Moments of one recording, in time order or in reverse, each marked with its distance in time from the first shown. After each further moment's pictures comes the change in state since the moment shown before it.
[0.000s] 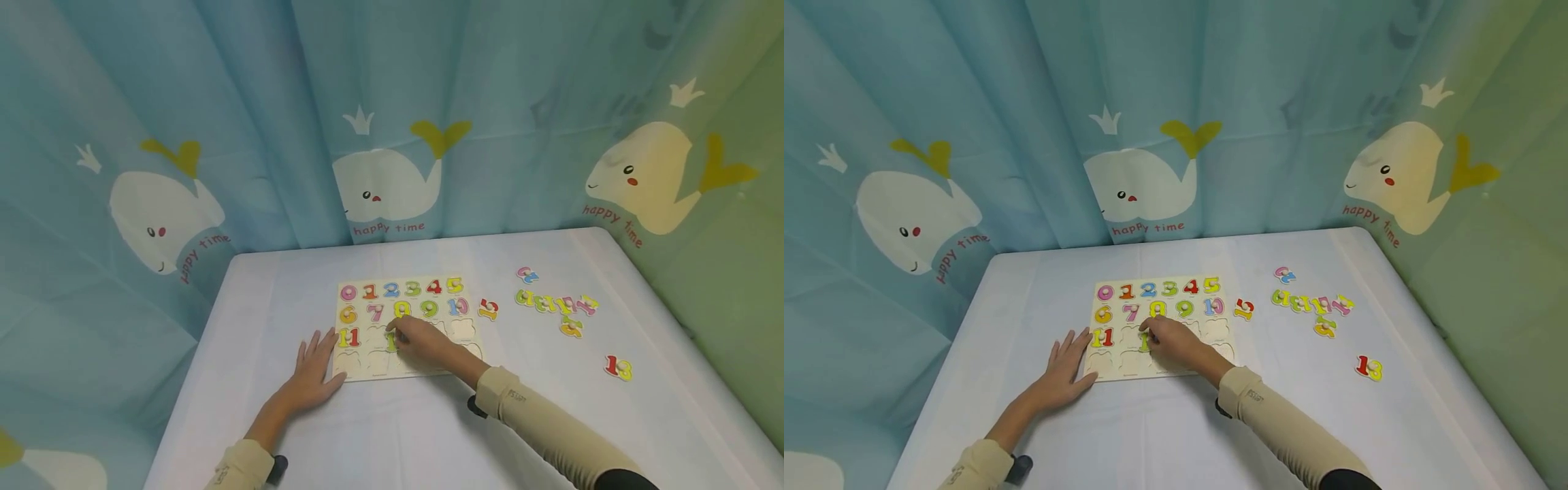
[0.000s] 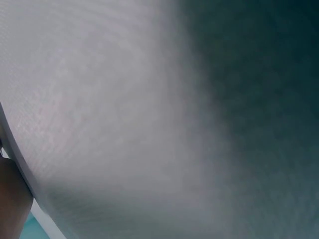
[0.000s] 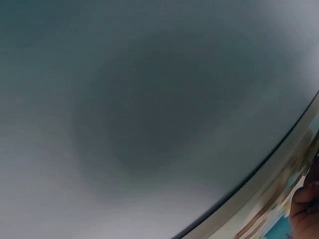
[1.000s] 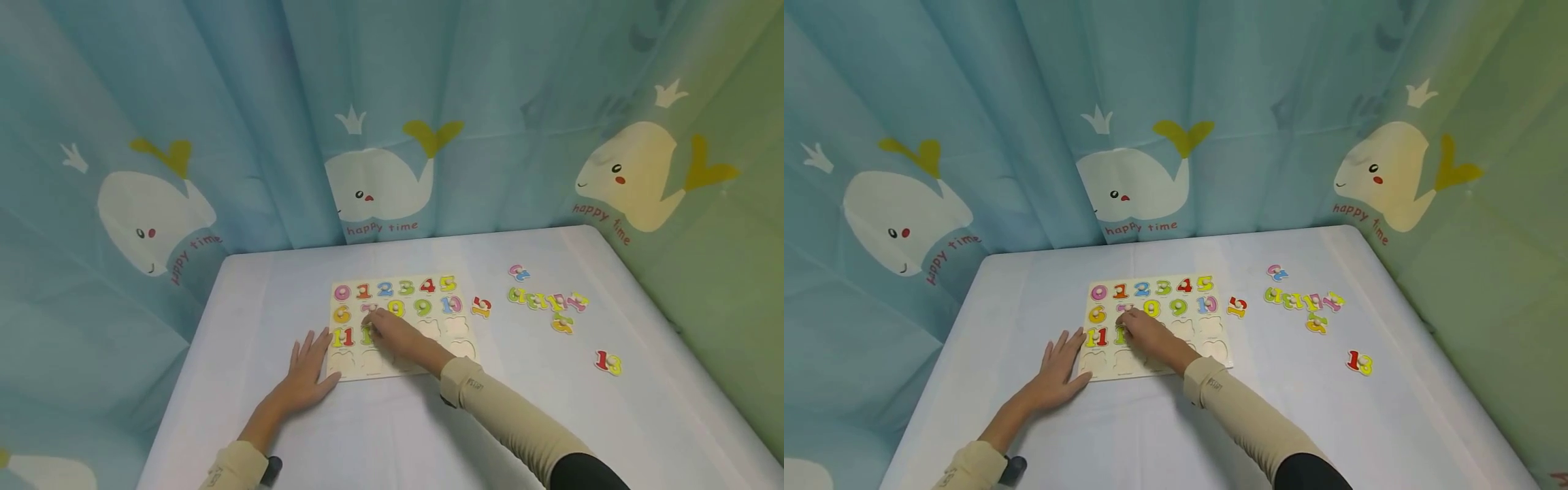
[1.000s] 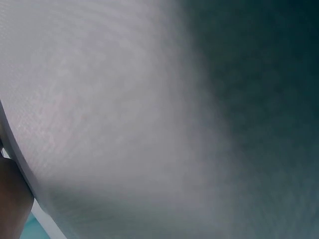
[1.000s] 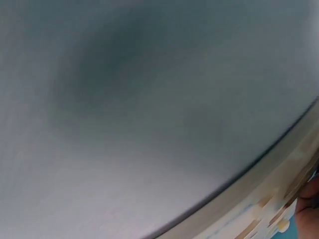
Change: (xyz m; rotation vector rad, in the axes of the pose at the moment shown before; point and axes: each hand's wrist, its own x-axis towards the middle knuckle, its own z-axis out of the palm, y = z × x) left_hand -0.001 0.001 -0.001 -0.013 0.013 0.025; right_hand 0.030 -0.019 0.019 -0.024 -0.020 0.025
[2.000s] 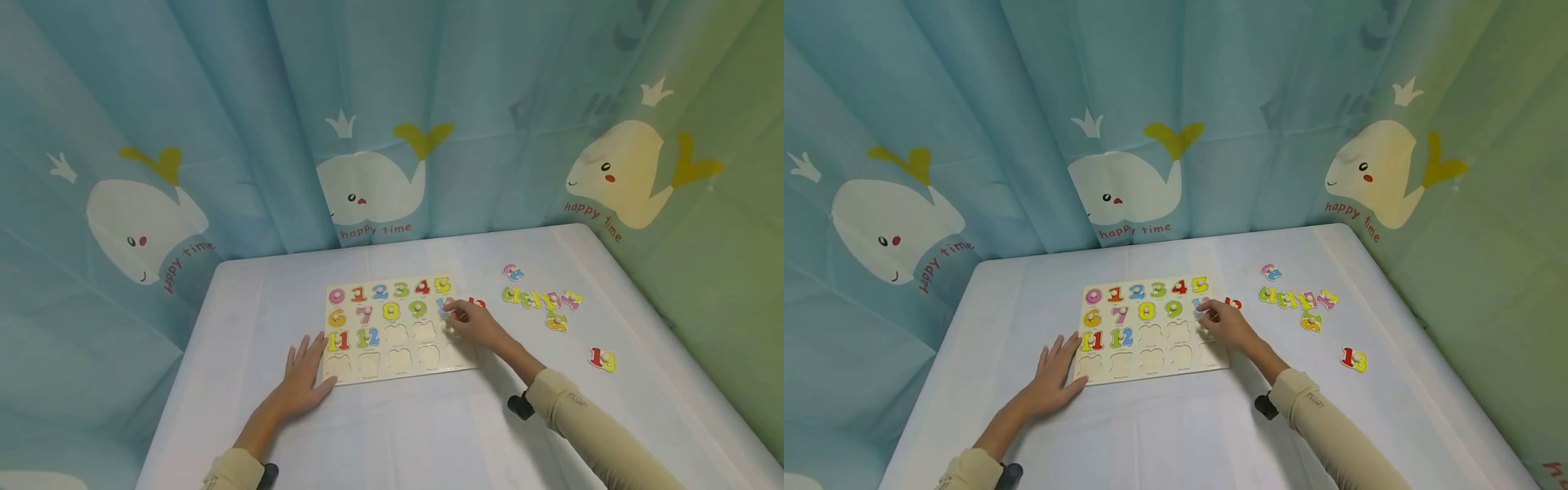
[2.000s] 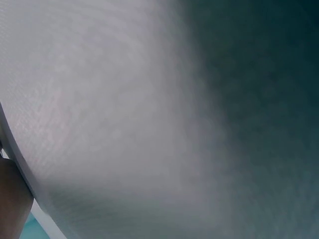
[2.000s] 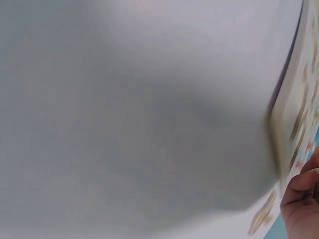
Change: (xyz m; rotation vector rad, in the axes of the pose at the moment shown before) left_hand 0.000 0.000 0.003 0.020 0.013 -0.008; right_hand -0.095 0.098 -0.068 0.299 0.248 0.297
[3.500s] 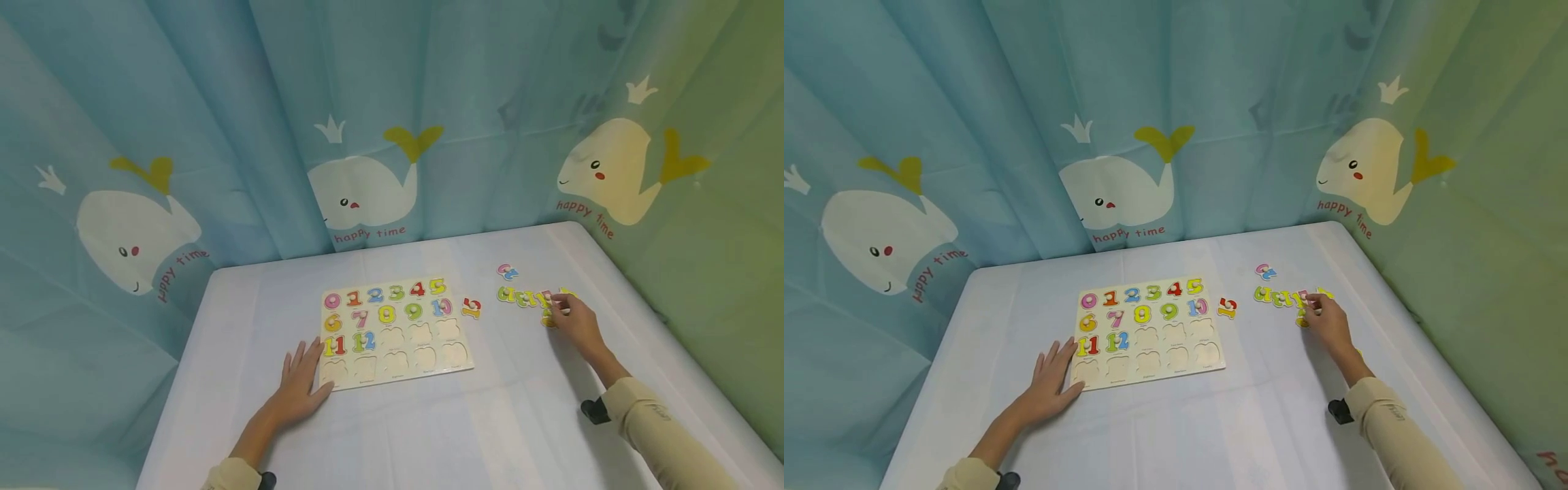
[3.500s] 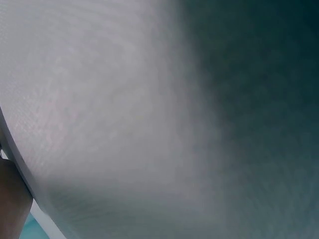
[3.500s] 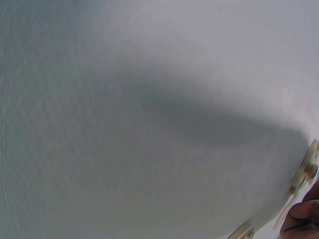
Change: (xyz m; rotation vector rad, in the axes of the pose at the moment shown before) left_hand -0.001 0.000 0.002 -0.006 0.024 0.018; right_hand -0.068 0.105 -0.113 -0.116 0.401 0.241
